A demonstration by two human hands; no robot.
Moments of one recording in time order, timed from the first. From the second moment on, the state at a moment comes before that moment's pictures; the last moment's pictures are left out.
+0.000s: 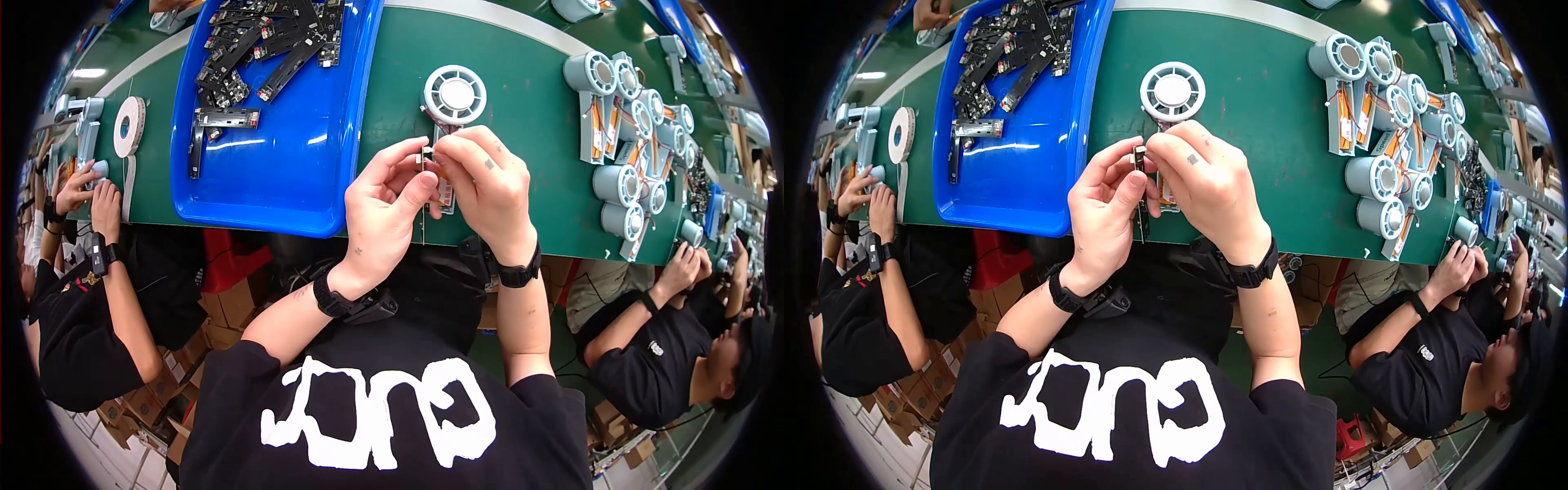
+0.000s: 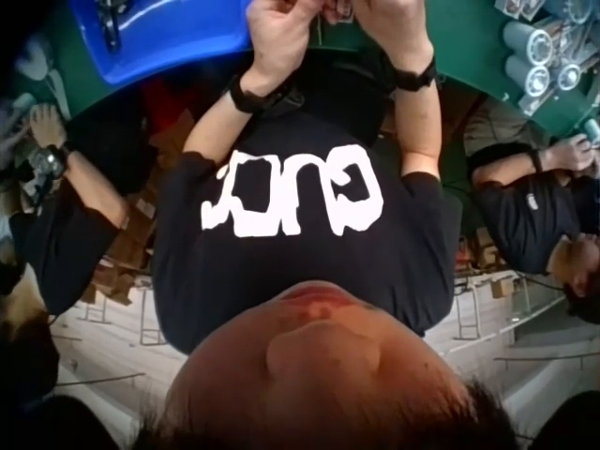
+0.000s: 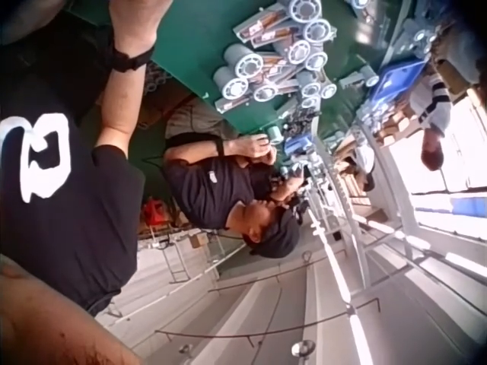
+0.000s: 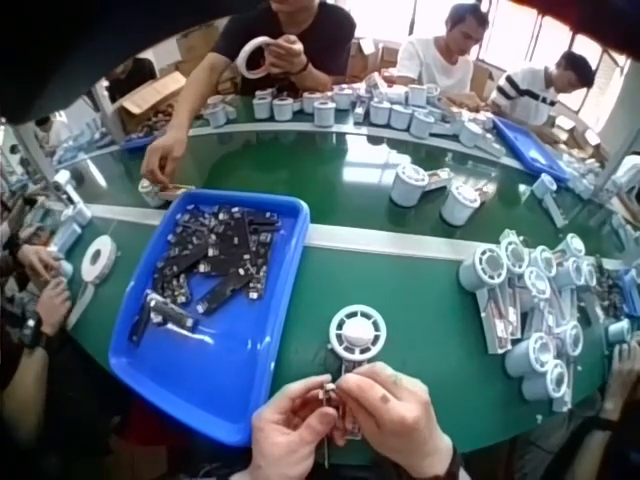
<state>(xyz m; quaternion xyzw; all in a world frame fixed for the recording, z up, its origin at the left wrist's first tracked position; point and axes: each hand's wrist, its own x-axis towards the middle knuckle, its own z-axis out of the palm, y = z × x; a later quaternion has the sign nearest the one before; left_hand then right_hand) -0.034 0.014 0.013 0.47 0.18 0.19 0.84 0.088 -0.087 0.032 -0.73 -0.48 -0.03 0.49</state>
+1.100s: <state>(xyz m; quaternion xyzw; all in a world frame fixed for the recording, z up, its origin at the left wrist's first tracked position) -0.035 0.016 0.007 0.54 0.19 0.19 0.80 0.108 -0.089 0.038 -0.74 -0.53 0.03 0.42</state>
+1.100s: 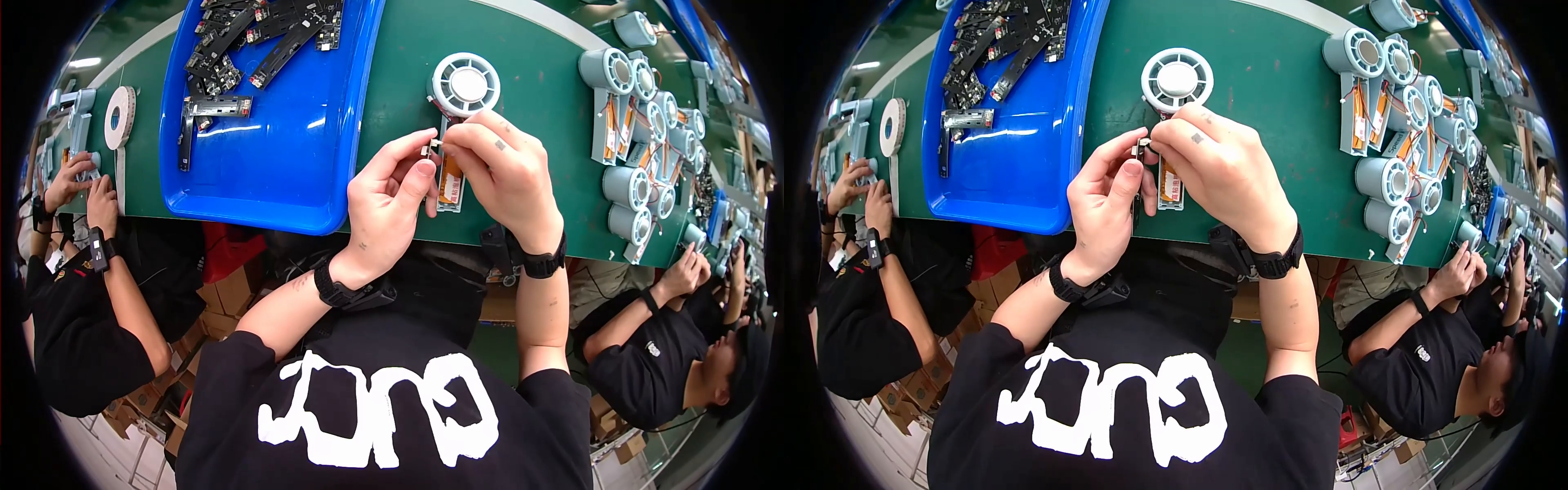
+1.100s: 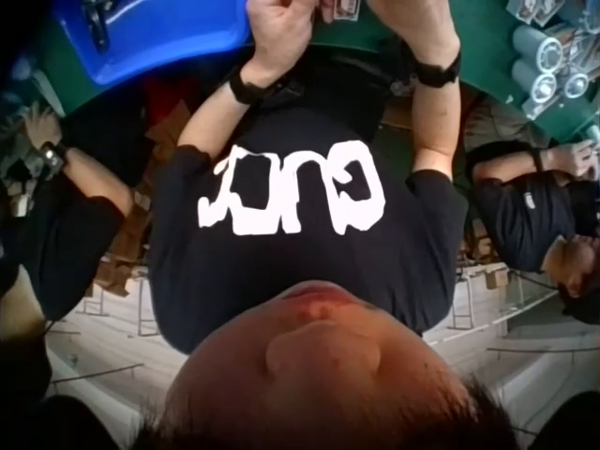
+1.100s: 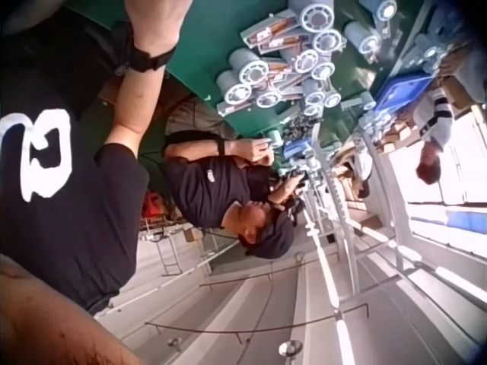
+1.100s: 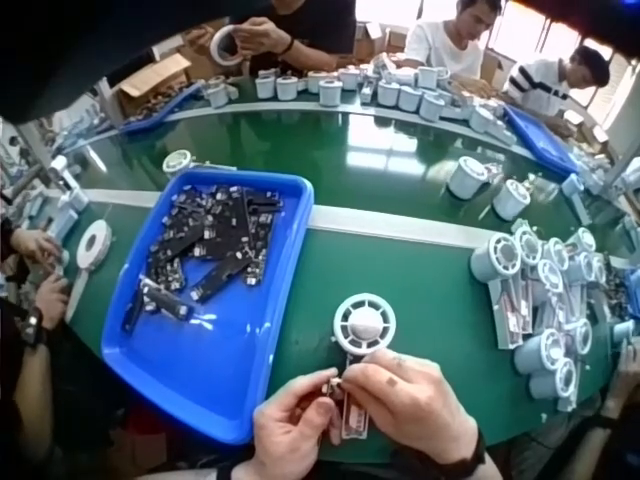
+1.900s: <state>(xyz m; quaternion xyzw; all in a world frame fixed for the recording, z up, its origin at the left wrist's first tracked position) -0.031 0.019 0.007 0.57 0.19 0.18 0.78 0.113 -0.086 0.042 -0.72 -0.55 0.05 0.42</state>
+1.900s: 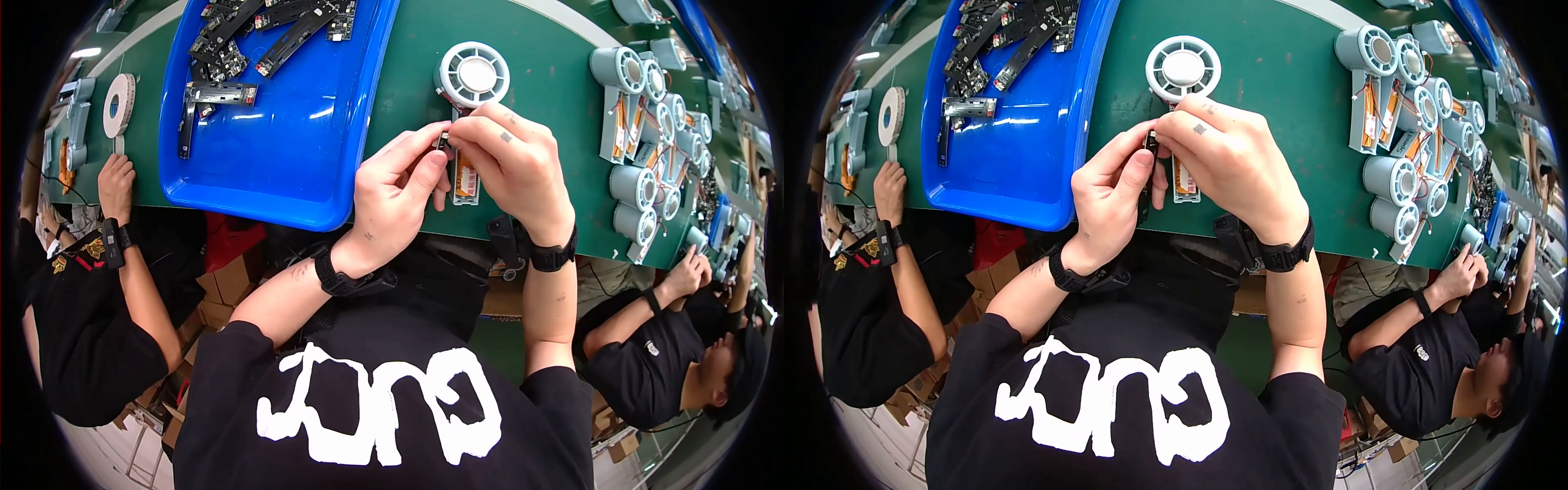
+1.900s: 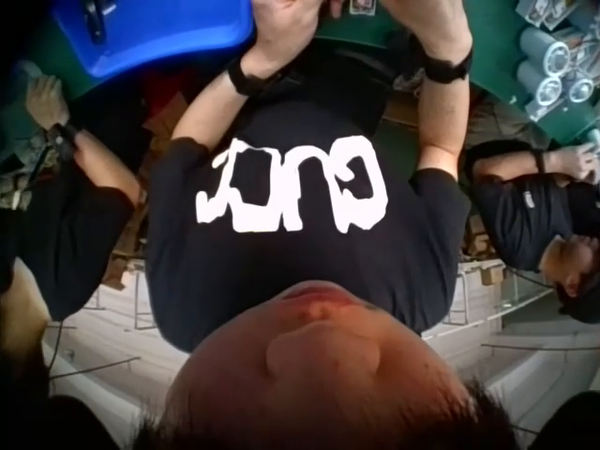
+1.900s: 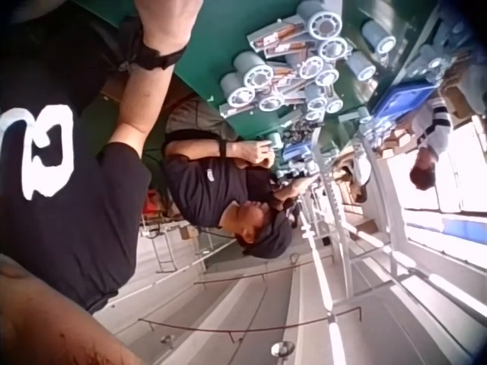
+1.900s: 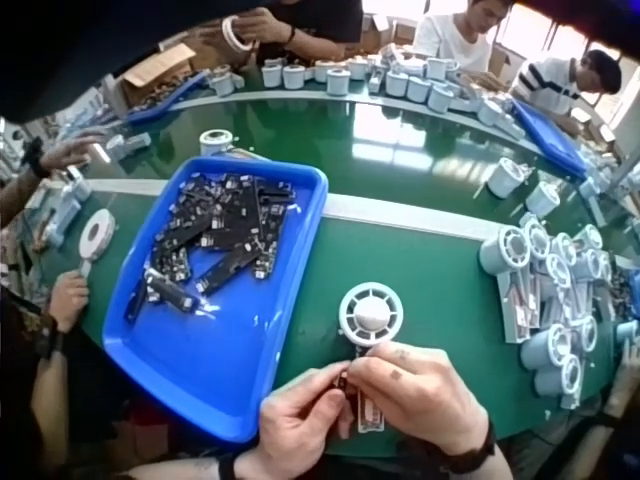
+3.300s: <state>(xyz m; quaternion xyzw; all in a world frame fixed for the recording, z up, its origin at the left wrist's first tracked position) -0.025 0.016 0.052 0.55 0.17 0.17 0.80 0.040 -0.111 0.069 -0.86 -0.25 0.02 0.45</state>
